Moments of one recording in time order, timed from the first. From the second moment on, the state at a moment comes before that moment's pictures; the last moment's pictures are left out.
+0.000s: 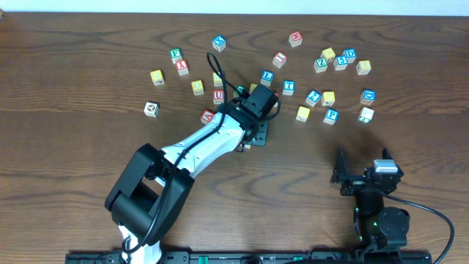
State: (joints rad) left arm -0.68 1.93 1.31 -0.63 -0.05 -0.51; right arm 0.05 0.01 0.01 -0.07 0.06 0.01
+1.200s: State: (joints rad) left arm -0.82 1.93 1.39 -0.73 -0.09 -0.34; right arm 0.05 0.01 0.01 -0.07 0.06 0.01
